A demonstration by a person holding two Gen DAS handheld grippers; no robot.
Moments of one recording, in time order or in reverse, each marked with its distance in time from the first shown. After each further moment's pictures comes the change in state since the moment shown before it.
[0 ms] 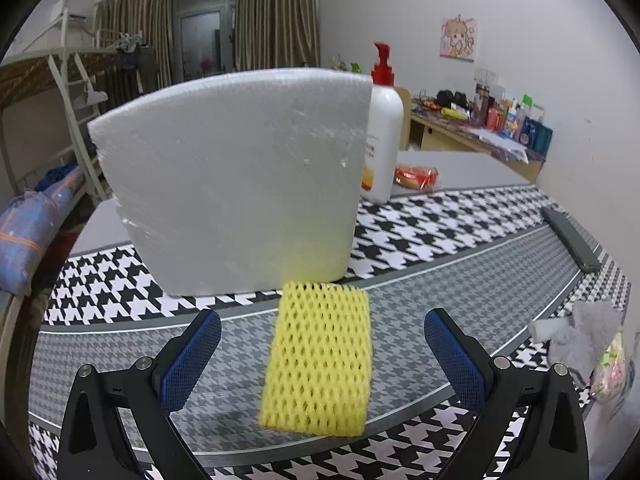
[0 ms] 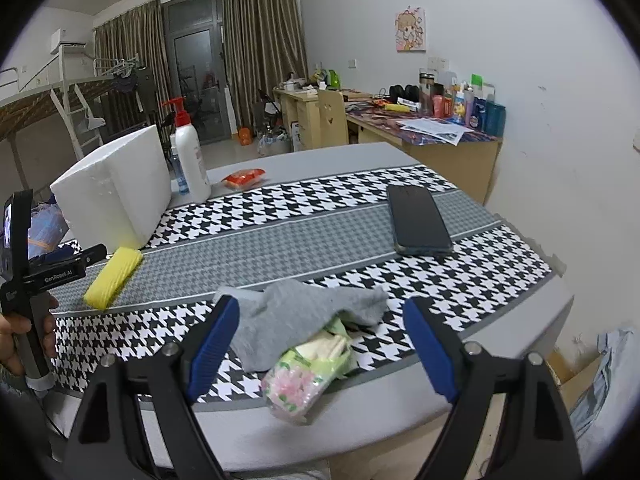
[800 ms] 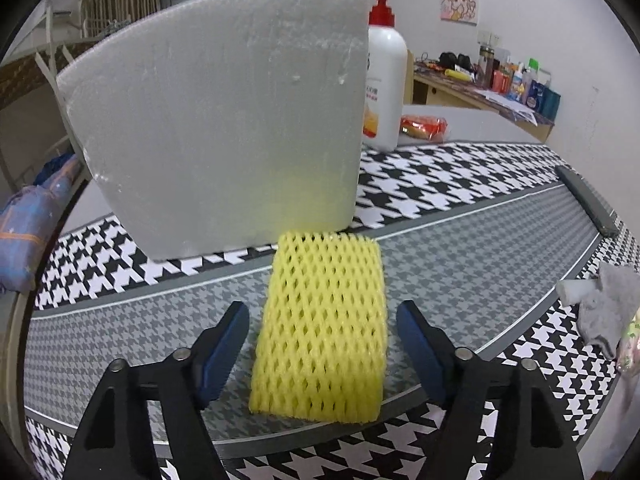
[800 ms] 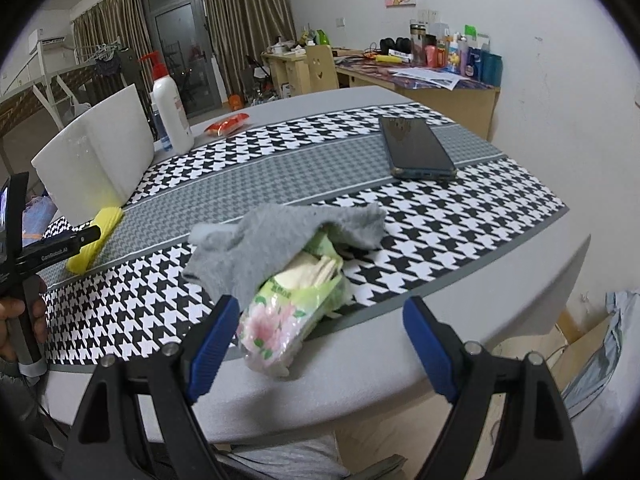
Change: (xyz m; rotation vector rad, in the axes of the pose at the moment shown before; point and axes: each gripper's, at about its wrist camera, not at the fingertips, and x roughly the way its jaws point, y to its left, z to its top) left arm 0.033 -0.002 -0.016 0.027 0.125 0.014; right arm 0.029 -0.010 -0.040 0.061 0.150 0.005
